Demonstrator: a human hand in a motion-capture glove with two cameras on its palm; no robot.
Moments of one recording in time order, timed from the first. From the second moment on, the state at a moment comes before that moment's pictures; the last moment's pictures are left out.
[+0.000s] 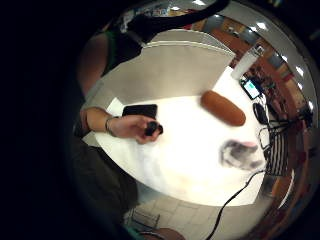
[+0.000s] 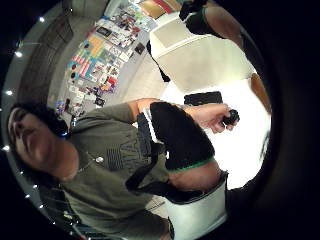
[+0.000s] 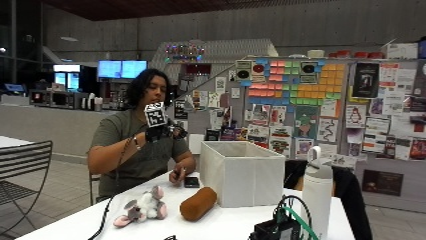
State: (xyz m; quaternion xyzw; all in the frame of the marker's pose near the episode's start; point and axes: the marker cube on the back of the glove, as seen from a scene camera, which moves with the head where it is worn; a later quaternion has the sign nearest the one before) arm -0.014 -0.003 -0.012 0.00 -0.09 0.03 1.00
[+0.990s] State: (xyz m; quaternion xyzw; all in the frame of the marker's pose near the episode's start) arm 0.145 0.177 0.120 -0.08 -0.20 0.52 0.83
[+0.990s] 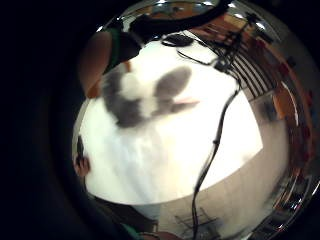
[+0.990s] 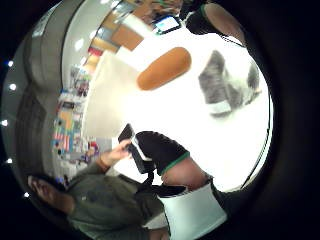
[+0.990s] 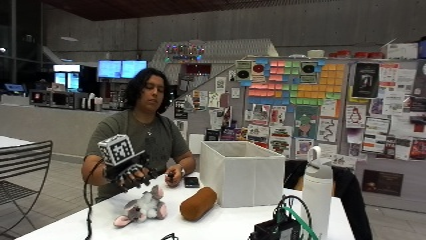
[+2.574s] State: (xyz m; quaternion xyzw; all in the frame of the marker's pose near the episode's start) arm 0.079 -0.275 -0.022 0.32 -0.28 0.29 0.86
